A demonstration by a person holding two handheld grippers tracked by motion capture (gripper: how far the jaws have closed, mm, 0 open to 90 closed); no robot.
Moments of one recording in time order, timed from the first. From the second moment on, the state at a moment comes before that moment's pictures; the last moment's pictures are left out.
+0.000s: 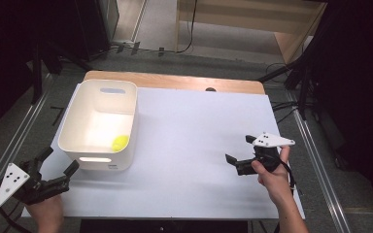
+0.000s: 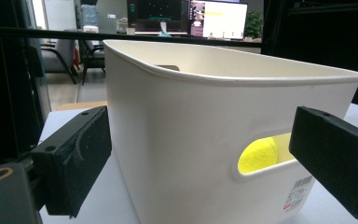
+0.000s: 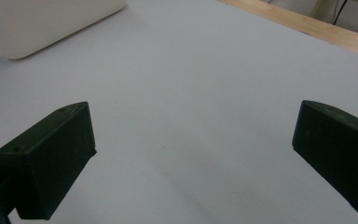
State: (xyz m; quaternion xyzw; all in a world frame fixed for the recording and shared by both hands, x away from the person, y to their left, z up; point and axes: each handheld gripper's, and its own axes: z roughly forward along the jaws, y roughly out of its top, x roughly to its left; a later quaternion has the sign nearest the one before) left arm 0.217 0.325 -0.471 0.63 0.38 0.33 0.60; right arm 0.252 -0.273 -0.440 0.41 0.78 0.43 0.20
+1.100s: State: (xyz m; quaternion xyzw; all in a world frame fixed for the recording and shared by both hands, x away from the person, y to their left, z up) left arm 0.216 0.327 -0.471 0.62 0.38 0.33 0.60; right arm 0.217 -0.329 -0.490 0.45 0.73 0.46 0.21
